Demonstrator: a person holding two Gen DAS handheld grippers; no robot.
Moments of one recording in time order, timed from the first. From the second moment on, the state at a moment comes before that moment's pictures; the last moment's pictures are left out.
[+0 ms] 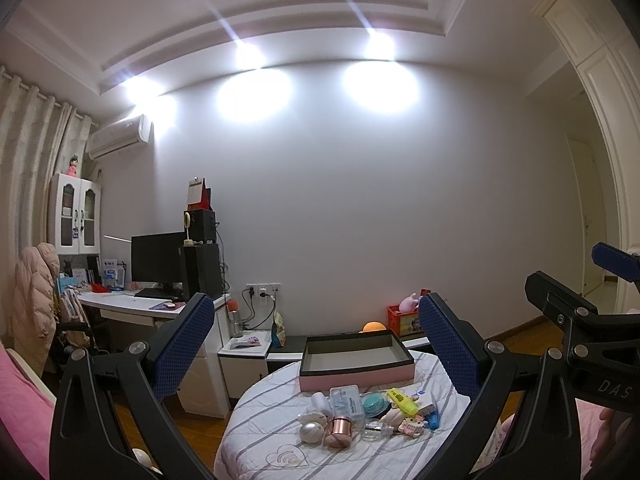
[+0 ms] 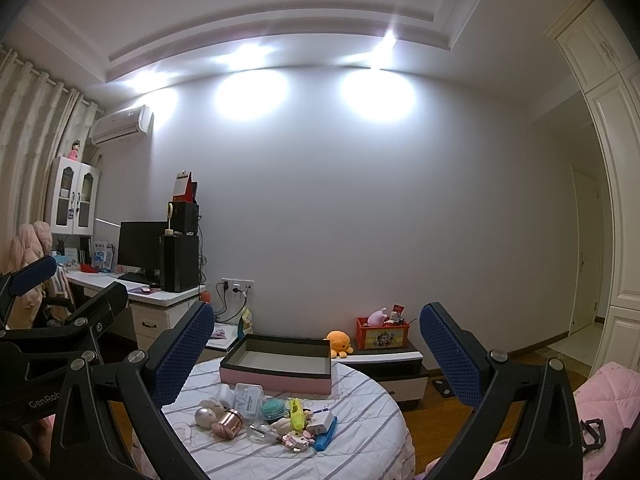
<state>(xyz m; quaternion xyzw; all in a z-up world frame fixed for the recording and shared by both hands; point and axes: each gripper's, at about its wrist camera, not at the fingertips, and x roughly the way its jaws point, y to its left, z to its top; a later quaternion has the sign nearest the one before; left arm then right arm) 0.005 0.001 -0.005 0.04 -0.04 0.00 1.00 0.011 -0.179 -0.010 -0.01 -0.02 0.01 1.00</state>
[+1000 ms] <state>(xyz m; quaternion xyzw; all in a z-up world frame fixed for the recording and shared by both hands) 0.141 0.013 -0.043 0.03 0.03 -0.04 1.00 0.120 -0.171 -0.046 -0.03 0.04 -0.01 1.00</state>
